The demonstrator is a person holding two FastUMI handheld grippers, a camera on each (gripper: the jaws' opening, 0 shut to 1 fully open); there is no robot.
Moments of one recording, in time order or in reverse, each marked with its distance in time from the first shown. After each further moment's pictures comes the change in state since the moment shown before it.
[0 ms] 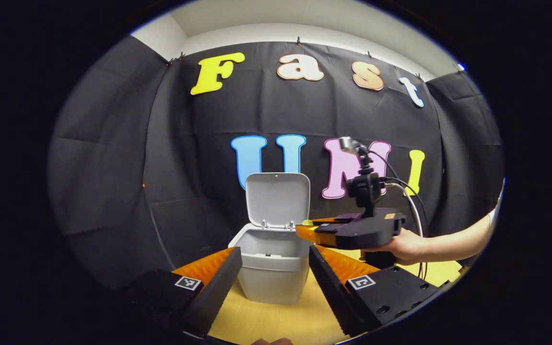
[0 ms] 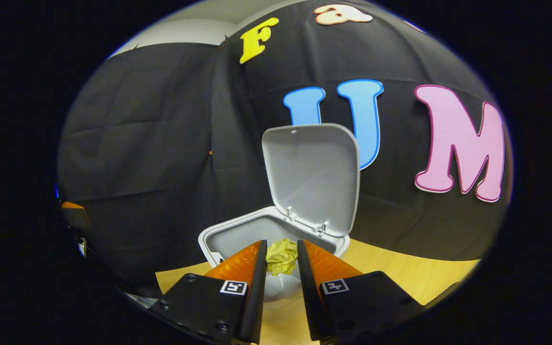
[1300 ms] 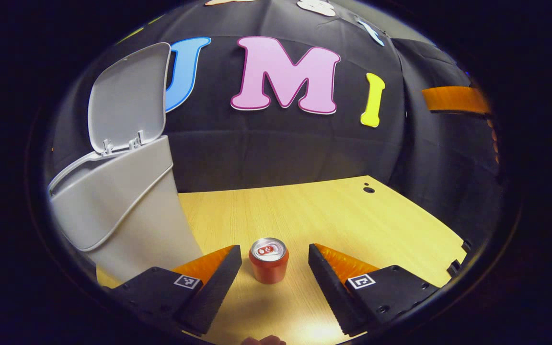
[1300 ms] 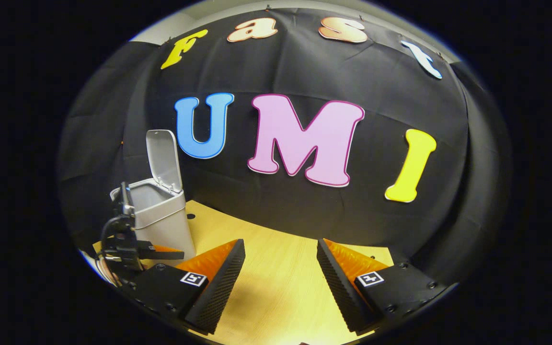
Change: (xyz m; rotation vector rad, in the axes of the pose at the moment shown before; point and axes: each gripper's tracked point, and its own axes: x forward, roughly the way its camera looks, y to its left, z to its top) left arm 0.217 -0.214 -0.220 0.081 0.351 -0.361; right arm -0.276 -0.247 -0.030 0.025 0.018 -0.566
